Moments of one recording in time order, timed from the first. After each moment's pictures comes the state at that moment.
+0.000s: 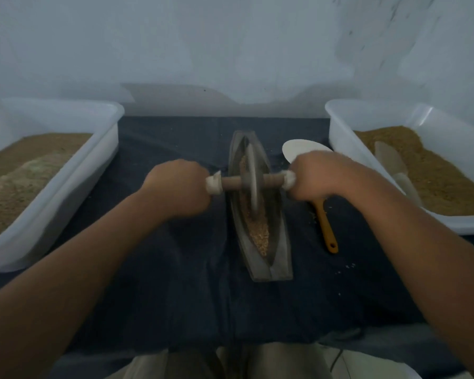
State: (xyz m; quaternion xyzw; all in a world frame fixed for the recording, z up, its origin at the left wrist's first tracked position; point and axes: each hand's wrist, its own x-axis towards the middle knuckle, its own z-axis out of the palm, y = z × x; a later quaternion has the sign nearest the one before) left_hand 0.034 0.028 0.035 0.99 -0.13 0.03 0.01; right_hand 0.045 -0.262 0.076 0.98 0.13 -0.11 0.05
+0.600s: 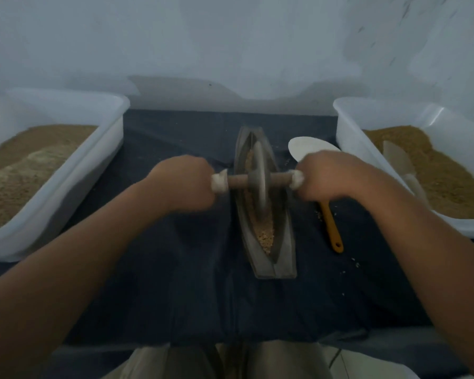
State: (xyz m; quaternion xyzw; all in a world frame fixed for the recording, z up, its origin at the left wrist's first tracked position) left_hand 0.030 0.029 0.043 0.99 -0.15 -0.01 0.03; right_hand 0.041 -0.265 0.075 0.98 0.13 -0.12 0.03
